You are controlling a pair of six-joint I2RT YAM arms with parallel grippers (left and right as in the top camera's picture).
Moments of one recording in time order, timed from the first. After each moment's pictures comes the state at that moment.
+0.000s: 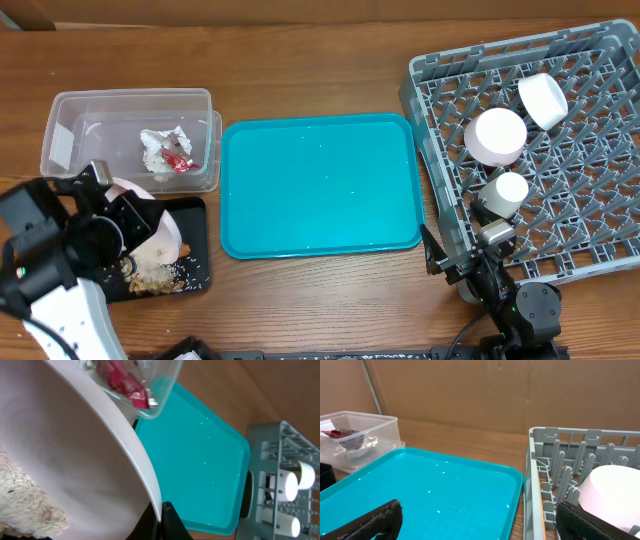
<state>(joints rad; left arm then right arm) 0.59 1.04 1.05 -1.11 0.62 -0.13 0.16 0.01 0.06 -0.12 -0.27 0.01</state>
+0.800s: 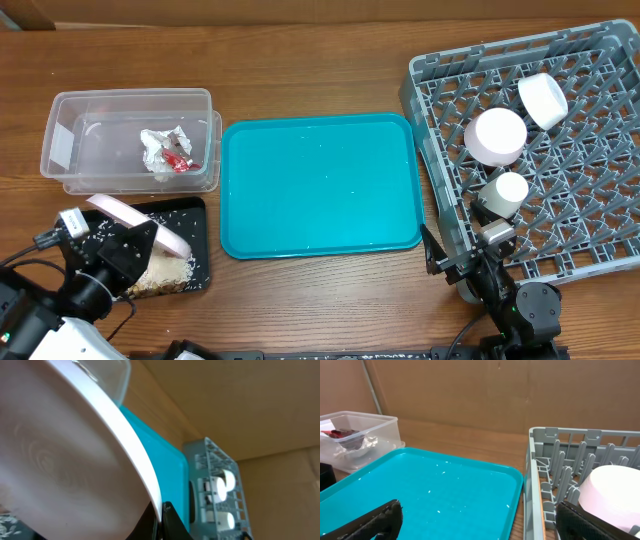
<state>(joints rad) 1.05 0.95 0.89 -1.33 1.16 0.32 0.16 0.01 0.06 -0.12 -0.28 0.01</state>
